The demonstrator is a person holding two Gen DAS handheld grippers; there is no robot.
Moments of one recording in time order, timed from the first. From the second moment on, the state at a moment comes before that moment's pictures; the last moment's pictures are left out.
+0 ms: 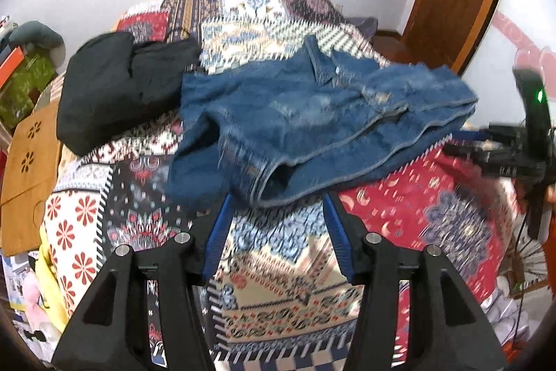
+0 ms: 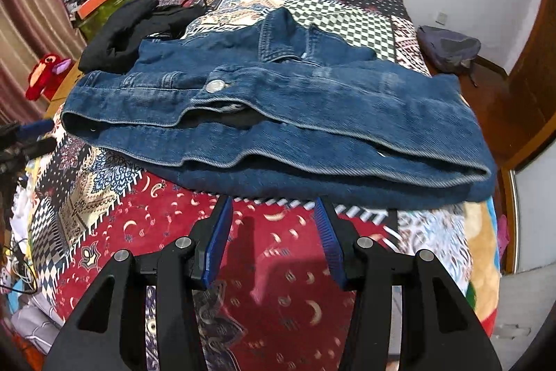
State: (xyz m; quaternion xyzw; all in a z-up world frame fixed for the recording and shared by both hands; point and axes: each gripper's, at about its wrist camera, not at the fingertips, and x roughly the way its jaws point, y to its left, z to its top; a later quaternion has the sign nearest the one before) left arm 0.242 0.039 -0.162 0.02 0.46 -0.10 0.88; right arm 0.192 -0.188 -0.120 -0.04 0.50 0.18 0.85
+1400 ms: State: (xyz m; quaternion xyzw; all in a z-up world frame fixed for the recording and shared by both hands) left arm 0.405 0.054 -0.178 0.04 0.47 -0.06 0.88; right arm 0.298 -0.193 -0.096 -0.06 0.49 0.13 0.86
